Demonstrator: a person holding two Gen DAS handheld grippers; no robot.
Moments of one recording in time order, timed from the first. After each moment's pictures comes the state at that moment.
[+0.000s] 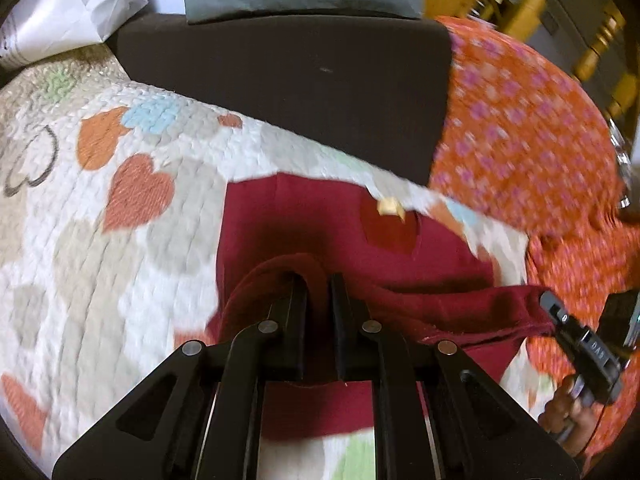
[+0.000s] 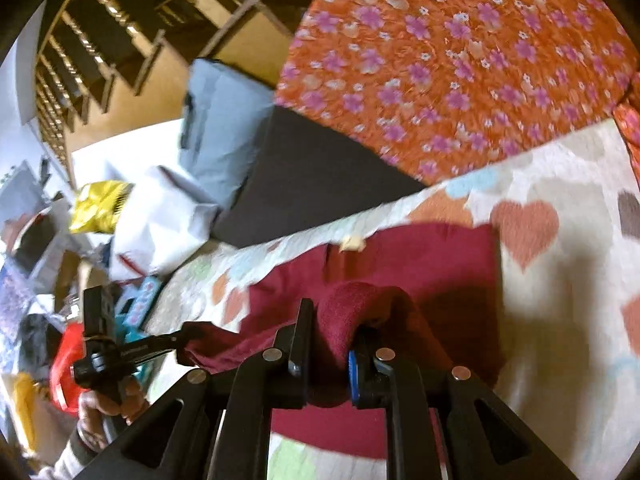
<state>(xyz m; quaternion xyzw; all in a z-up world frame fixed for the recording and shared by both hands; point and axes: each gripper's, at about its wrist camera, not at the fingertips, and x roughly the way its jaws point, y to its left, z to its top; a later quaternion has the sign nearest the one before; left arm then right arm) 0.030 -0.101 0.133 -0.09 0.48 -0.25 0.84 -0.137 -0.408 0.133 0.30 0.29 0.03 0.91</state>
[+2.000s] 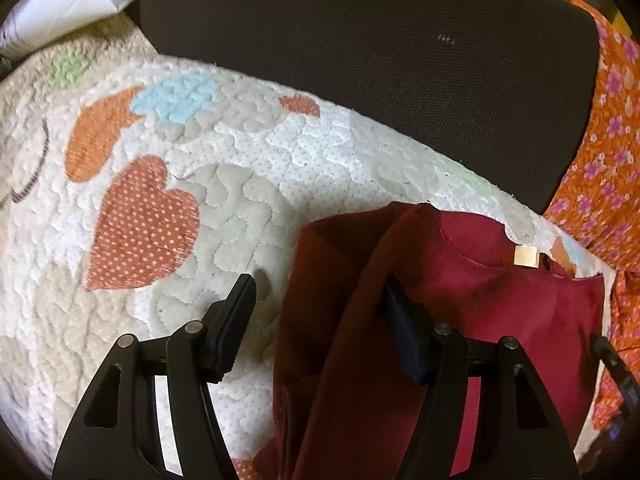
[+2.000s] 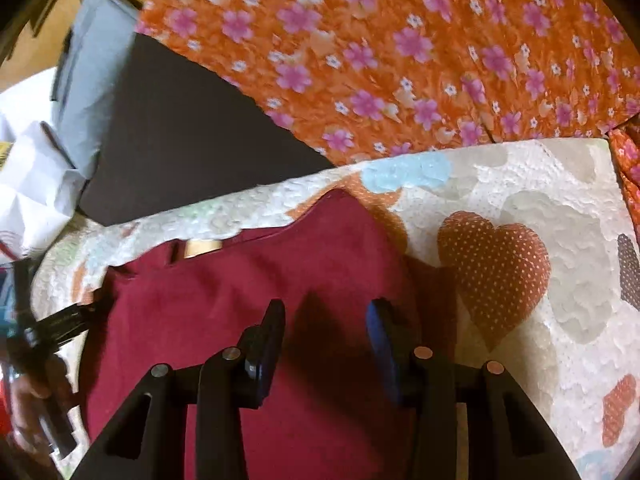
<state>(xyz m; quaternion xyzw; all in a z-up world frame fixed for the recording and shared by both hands) 0.115 -0.116 0.055 -0.04 0.49 -0.13 0.86 -0.049 -0.427 0.075 0.21 0.39 -0.09 0.89</state>
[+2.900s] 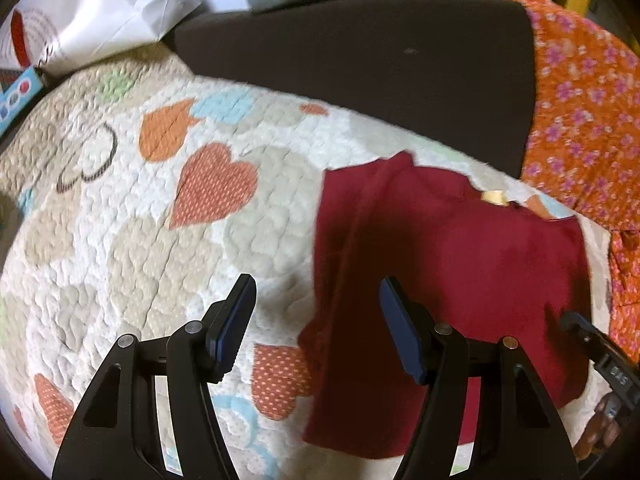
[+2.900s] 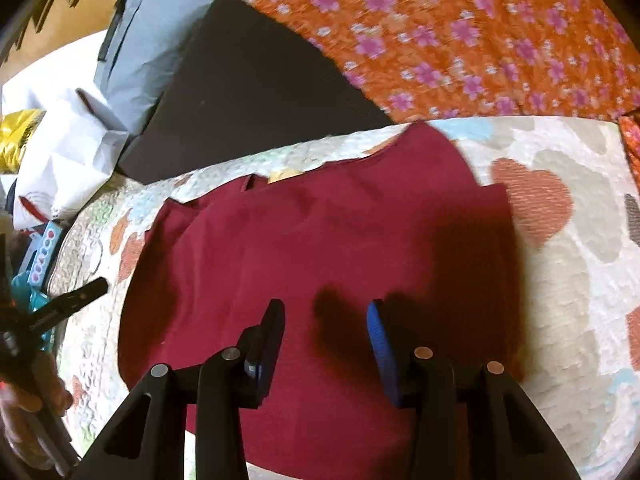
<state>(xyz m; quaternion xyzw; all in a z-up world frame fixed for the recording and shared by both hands) 0.033 -0.081 0.085 -0.01 0.48 -0.12 0.87 -0.073 -0.358 0.082 0.21 0.42 -0.04 0.88</state>
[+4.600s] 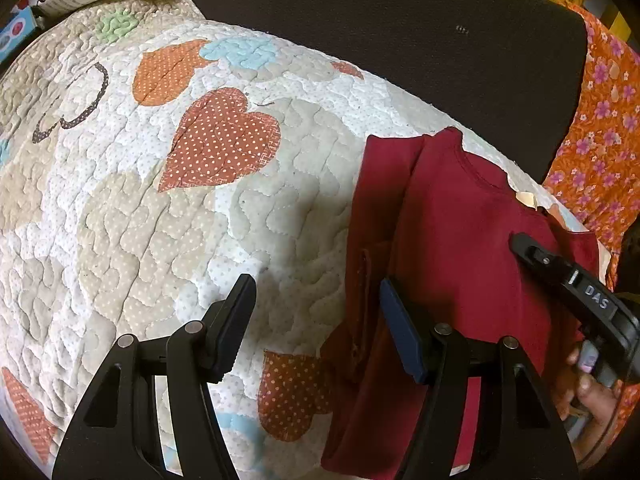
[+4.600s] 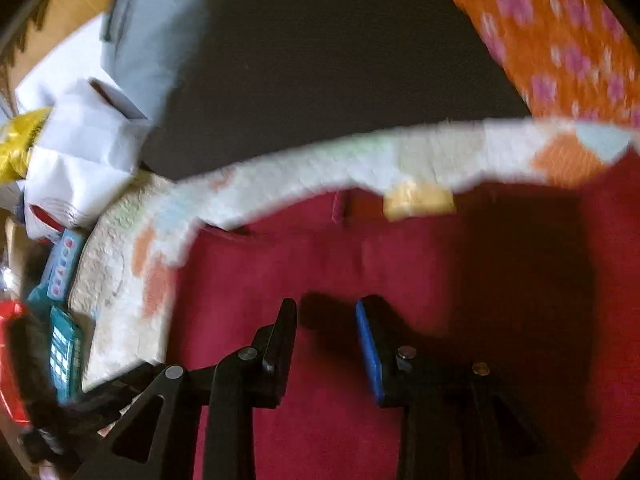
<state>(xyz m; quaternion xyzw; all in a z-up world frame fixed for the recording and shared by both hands) 0.056 -0.063 0.052 -0.06 0.52 -0.12 0.84 0.046 -0.321 0.047 0.25 0.41 0.04 0.87</state>
